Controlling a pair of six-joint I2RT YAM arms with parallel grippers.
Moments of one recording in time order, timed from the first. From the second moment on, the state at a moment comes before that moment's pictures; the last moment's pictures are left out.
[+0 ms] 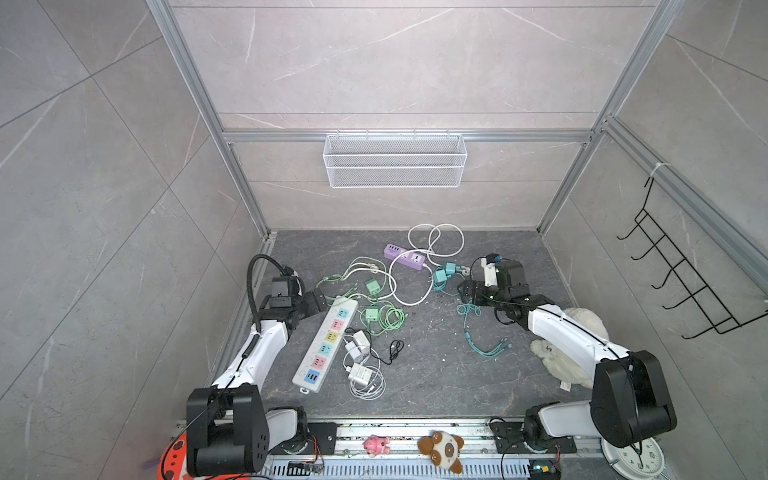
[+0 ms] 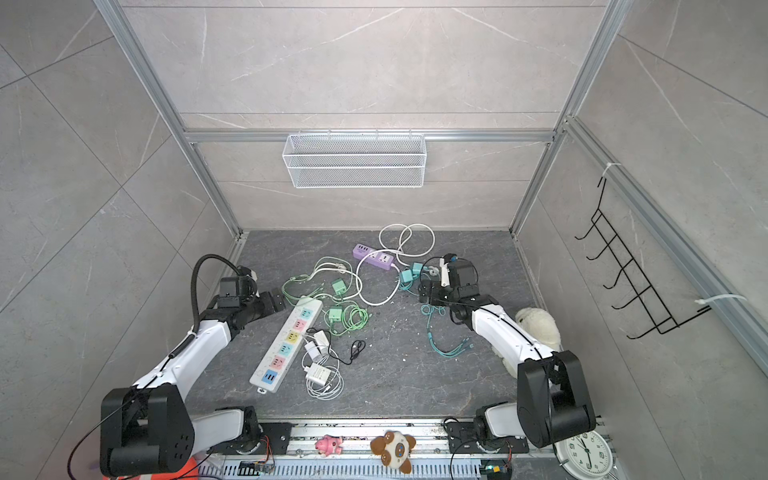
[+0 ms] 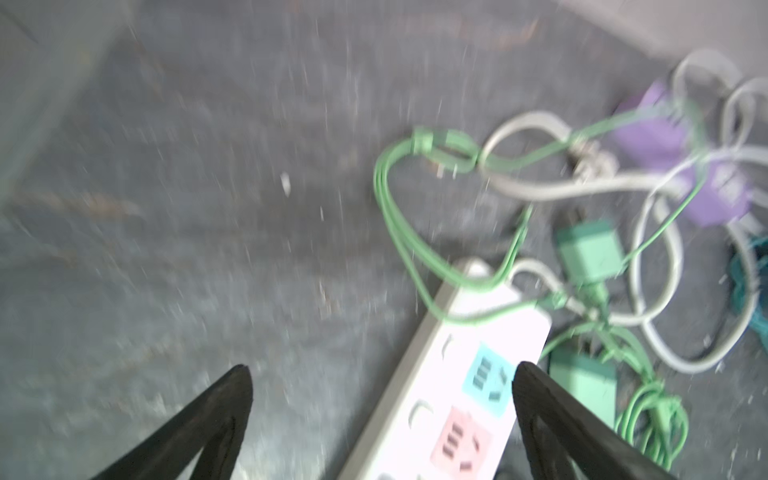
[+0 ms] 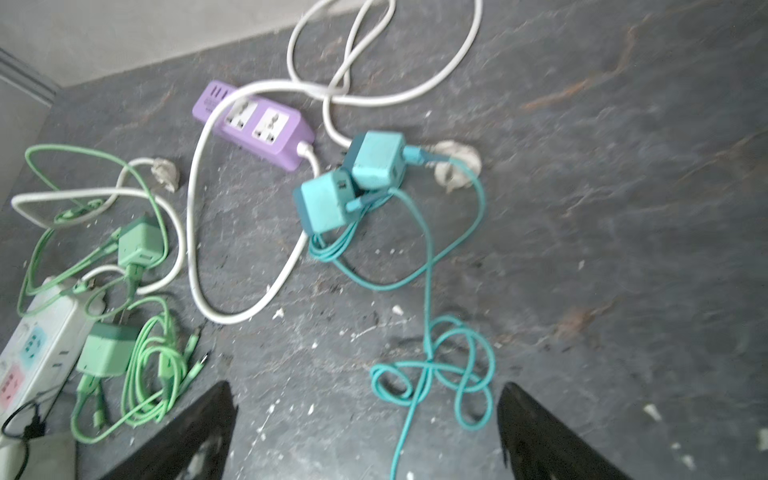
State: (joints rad) left arm -0.02 1.26 0.76 -0.41 0.07 -0.31; right arm 0.27 1.40 0.87 -0.24 -0.12 0.31
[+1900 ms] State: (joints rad) left arm -0.26 1.89 1.25 -0.76 0.08 -0.45; right arm 0.95 1.72 1.24 -0.61 -0.13 0.50
